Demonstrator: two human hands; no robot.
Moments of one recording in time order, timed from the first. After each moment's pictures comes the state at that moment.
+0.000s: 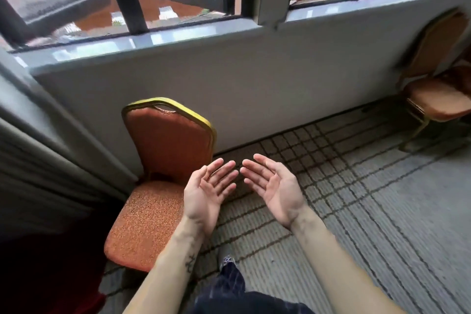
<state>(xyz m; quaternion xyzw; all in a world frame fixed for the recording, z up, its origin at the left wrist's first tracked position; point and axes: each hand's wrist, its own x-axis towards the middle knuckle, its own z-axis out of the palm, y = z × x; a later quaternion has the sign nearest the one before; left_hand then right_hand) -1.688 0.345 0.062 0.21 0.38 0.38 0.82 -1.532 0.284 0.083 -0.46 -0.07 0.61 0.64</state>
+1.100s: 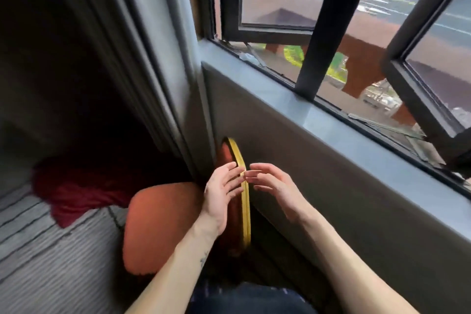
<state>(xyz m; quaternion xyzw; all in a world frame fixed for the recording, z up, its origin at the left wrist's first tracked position) -1.592 0.687 0.059 0.04 0.57 0.70 0.42 -1.480 0.806 0.066 -0.32 -0.62 0.71 0.11</state>
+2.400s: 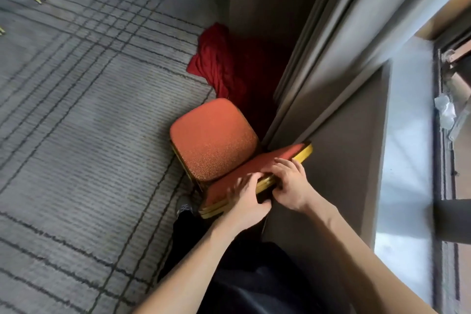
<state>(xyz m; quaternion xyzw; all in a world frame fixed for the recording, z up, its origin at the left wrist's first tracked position) -1.534 0.792 -0.046 -0.14 0.85 0.45 0.22 -1.623 0.942 -0.032 0.26 -0.90 0.20 -0.27</state>
